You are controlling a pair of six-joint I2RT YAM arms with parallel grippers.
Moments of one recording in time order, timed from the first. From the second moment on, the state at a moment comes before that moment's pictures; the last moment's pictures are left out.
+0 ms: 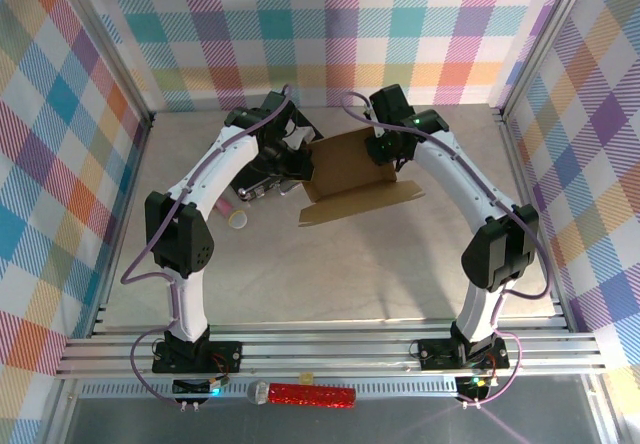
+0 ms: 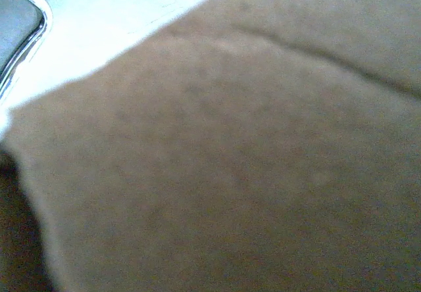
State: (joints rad) left arm -0.44 1.98 1.95 -1.18 0.42 -0.20; right arm 0.47 1.81 1.81 -0.99 0.20 0.04
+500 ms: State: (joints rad) left arm -0.44 1.98 2.00 -1.19 0.37 -0.22; right arm 0.51 1.83 1.86 -1.00 0.38 0.07
